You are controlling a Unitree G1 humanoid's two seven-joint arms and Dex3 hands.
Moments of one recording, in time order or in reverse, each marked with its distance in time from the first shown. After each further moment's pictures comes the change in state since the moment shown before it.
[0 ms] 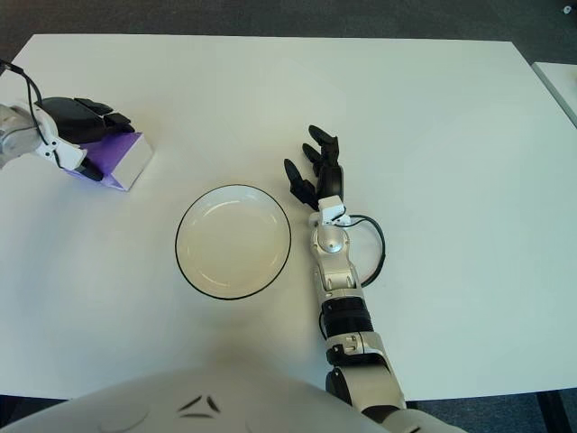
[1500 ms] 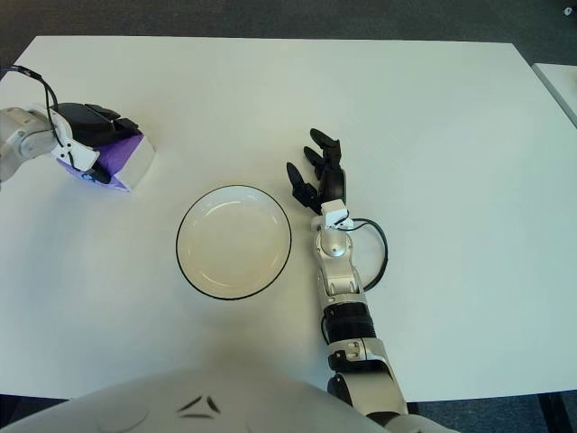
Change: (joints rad) left arm -0.062 -0.054 -0.092 0.115 0.025 0.021 0.027; right arm 0.026 -0.008 -0.006 -0.027 0.005 0.007 0.018
